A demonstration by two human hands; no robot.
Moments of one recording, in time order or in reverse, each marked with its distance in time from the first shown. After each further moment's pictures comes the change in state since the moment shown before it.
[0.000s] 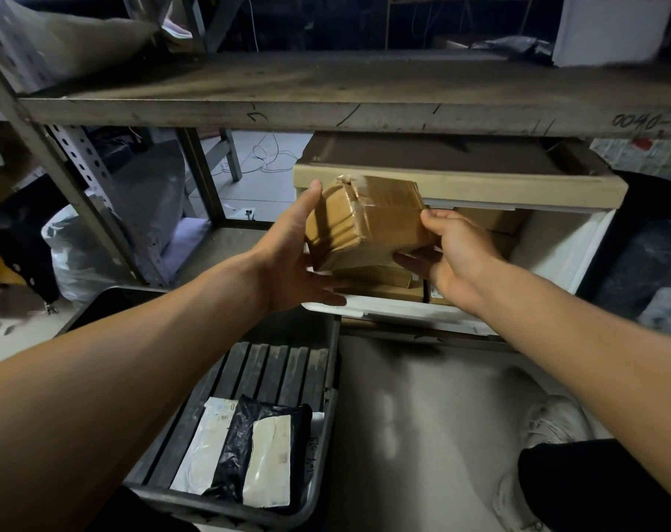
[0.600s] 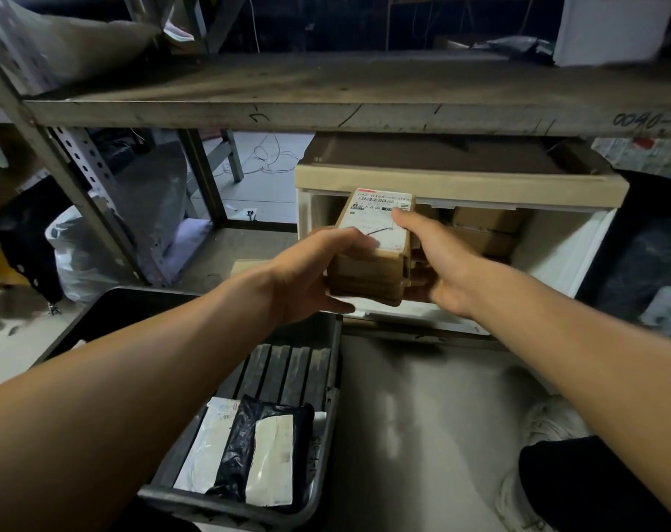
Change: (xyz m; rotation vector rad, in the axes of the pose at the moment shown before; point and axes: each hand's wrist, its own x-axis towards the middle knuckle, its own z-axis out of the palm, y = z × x) left_hand -0.010 -0.013 0.020 0.237 -0.047 0.090; right_hand 0.000 0.009 0.006 -0.335 -0.121 0.095
